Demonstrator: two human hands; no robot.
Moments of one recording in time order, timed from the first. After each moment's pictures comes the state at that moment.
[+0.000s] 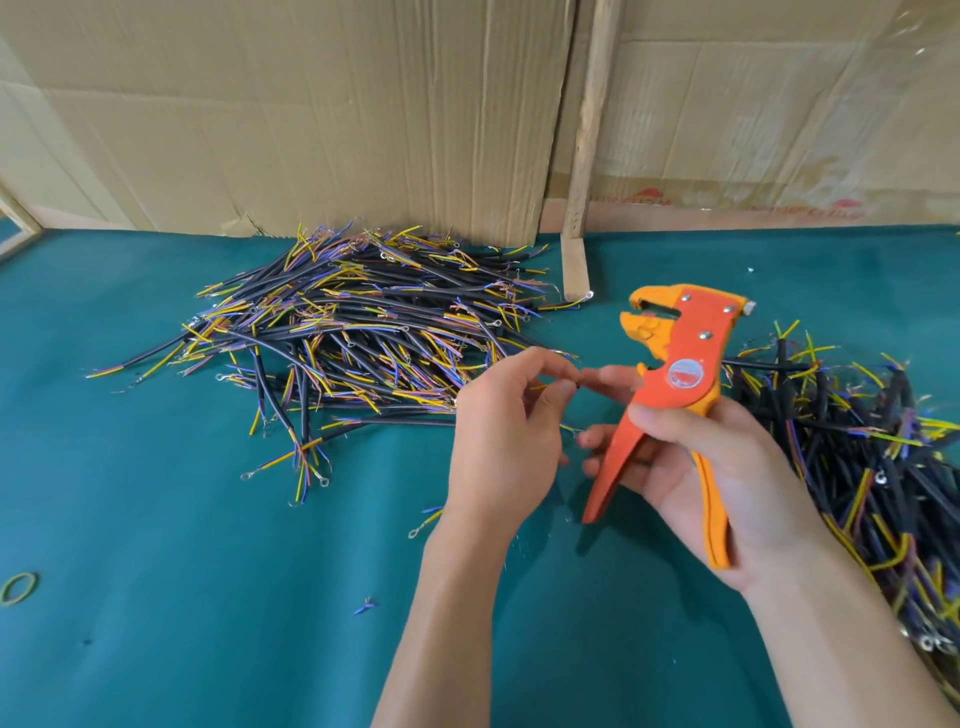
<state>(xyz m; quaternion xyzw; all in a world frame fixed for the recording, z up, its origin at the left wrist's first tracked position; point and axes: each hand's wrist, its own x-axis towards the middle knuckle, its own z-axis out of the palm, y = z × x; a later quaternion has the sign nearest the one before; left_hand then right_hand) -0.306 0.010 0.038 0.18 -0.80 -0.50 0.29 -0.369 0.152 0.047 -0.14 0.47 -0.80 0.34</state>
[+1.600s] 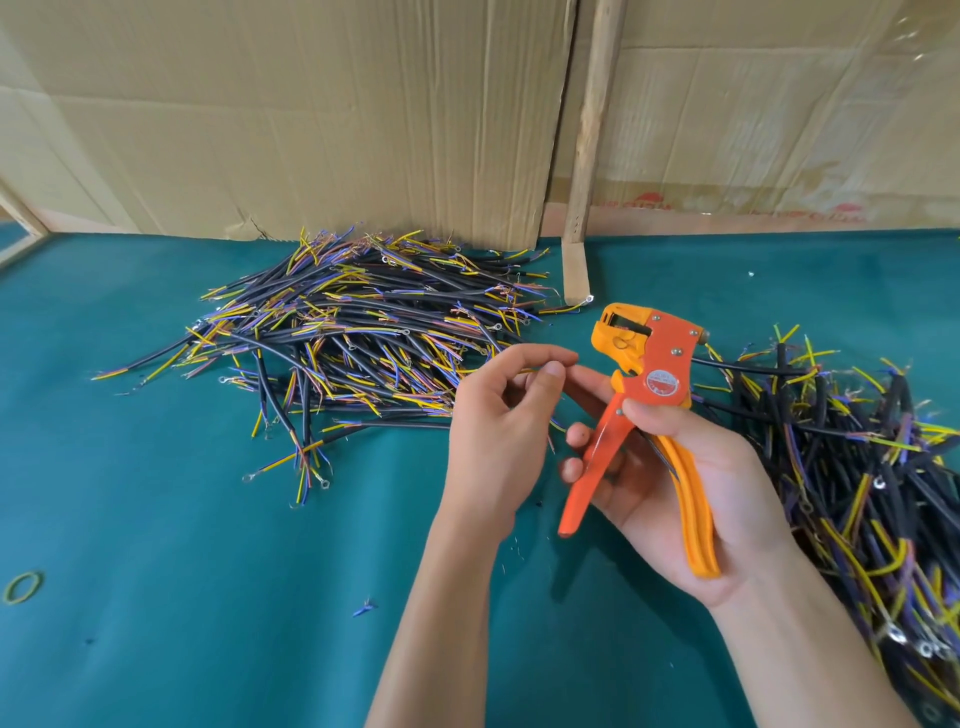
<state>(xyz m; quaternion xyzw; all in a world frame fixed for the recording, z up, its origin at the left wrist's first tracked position) -0.307 0.010 0.038 0.18 -0.68 -0.64 0.30 -0.361 0.145 0.038 -0.12 0.33 -0.83 0.44</state>
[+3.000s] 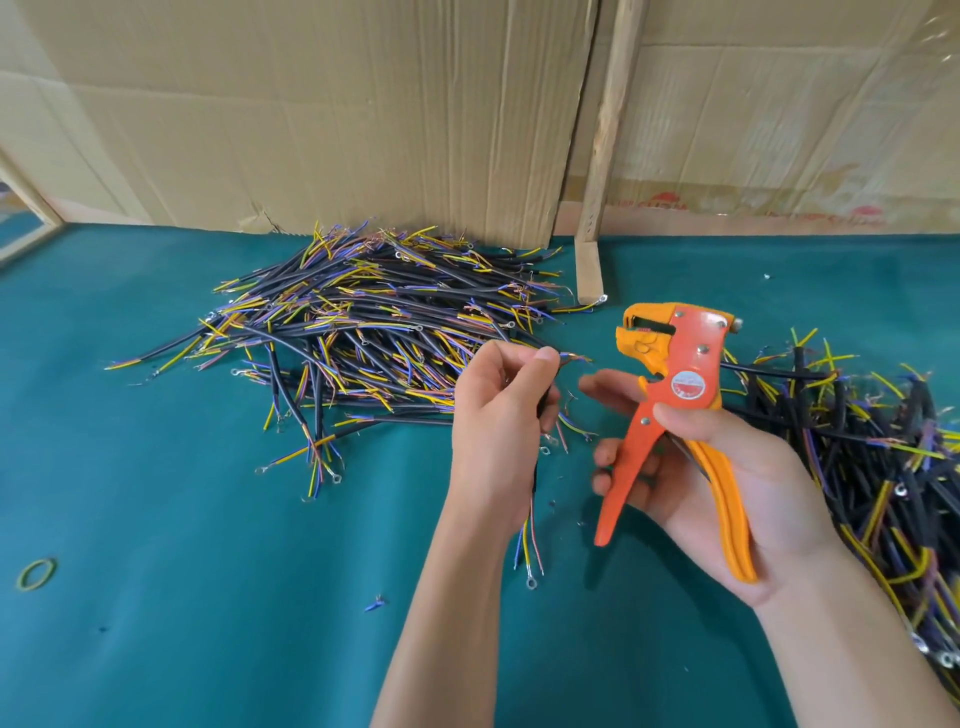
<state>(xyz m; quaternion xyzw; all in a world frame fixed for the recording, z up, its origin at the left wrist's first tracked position) -0.309 0.007 0.042 0.20 -0.54 -0.75 0.32 -0.372 0.156 0.038 -0.14 0.42 -0.79 0.42</state>
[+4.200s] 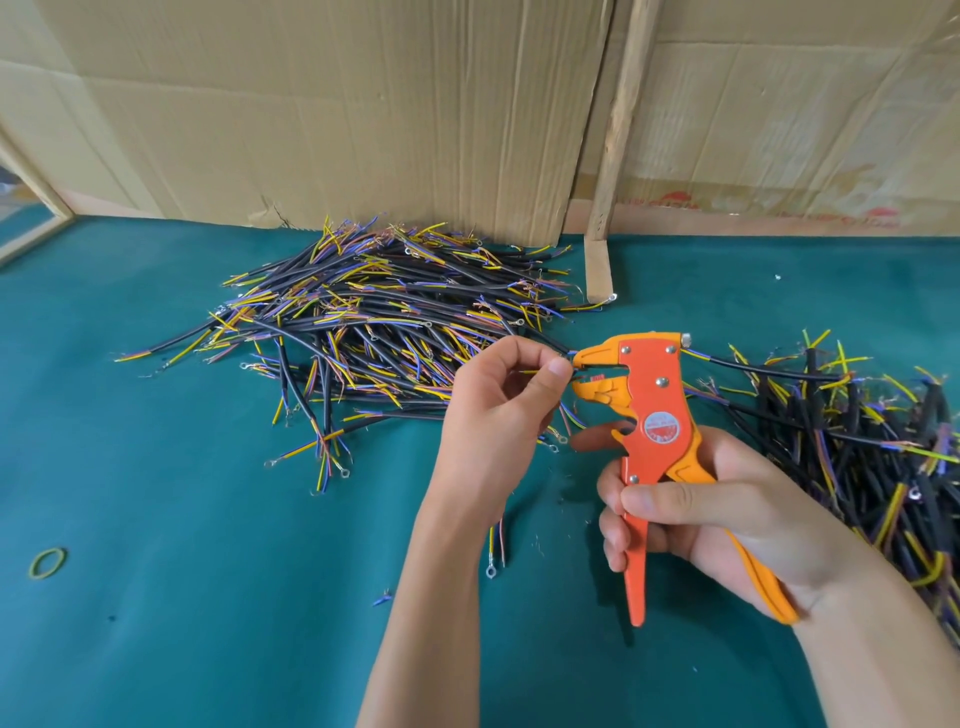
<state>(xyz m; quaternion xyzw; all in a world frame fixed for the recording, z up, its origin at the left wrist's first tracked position) -0.297 -0.011 0.039 0.13 -0.65 -0.69 0.29 -0.367 0.164 0.051 -0.25 0.52 -0.66 0.49</state>
